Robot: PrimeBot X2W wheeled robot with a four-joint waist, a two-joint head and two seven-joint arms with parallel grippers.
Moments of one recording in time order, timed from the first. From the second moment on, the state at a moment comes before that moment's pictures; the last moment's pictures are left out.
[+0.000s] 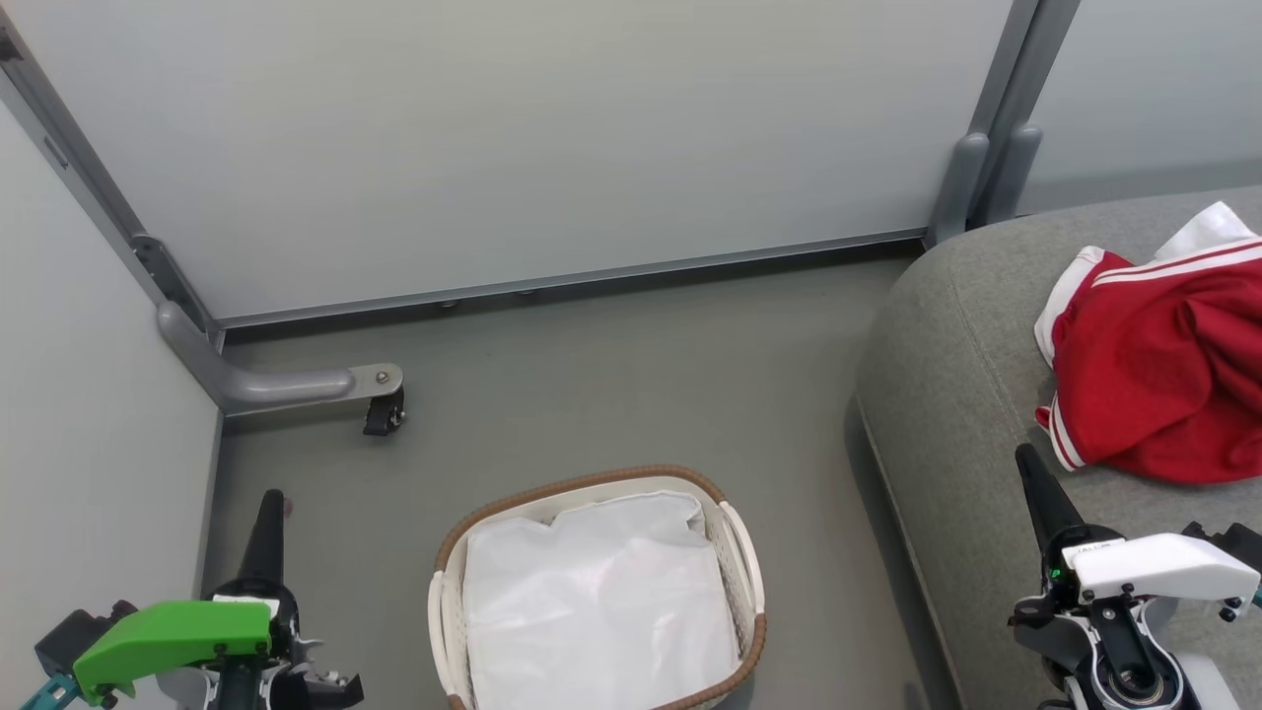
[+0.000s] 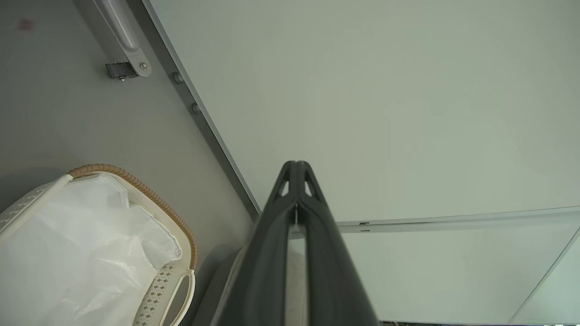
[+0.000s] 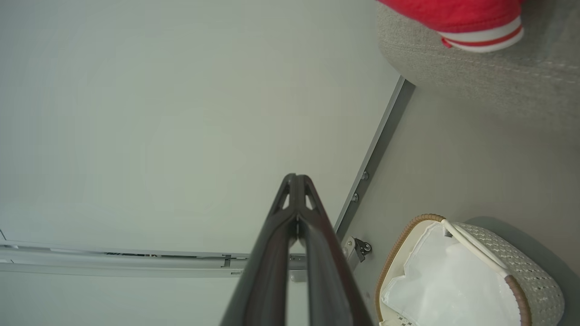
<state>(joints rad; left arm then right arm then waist) -0.08 0.05 0.10 0.29 -1.40 -0.13 0.06 -0.12 -0.05 -0.09 0.28 1.40 0.13 0.06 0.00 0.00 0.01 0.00</state>
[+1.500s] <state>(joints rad) -0.10 0.05 0.11 0.24 -1.61 -0.13 0.11 -0.11 -0.05 -0.11 0.24 1.61 0.13 0.11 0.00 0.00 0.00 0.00</state>
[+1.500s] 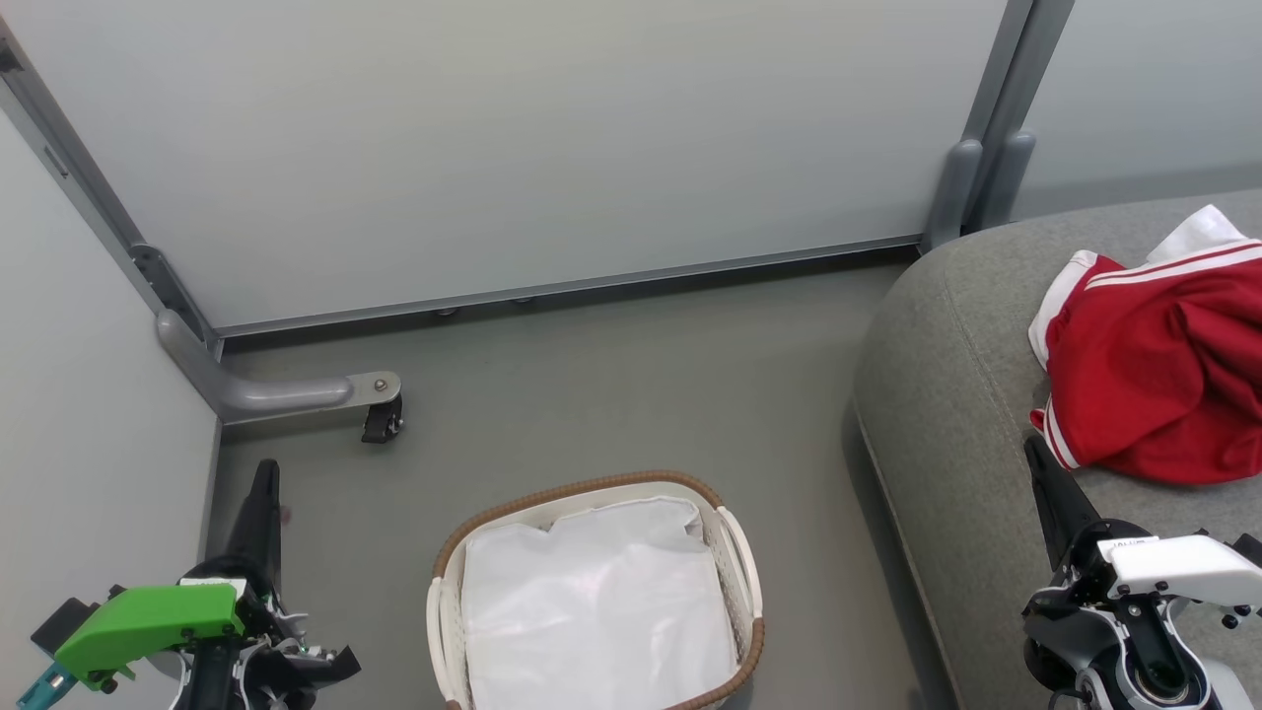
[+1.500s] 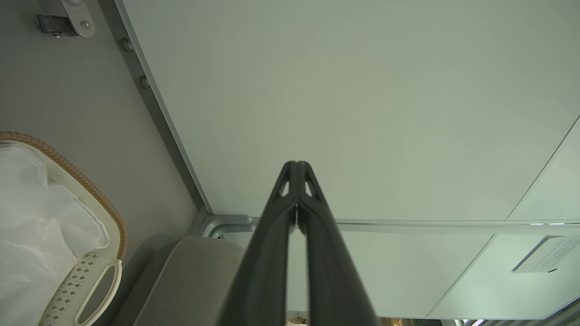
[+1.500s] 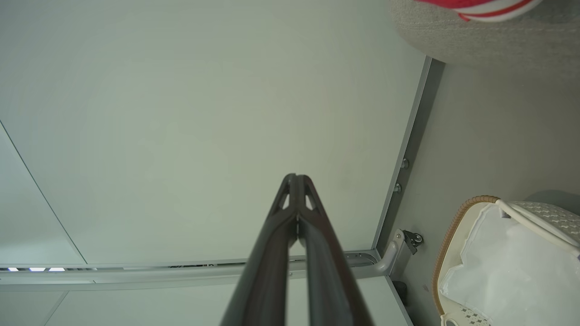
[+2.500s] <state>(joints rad) -0.10 0.05 0.11 0.24 -1.61 -0.13 0.11 -0.11 -0.05 -0.11 0.24 1.61 0.13 0.11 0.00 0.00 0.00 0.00</state>
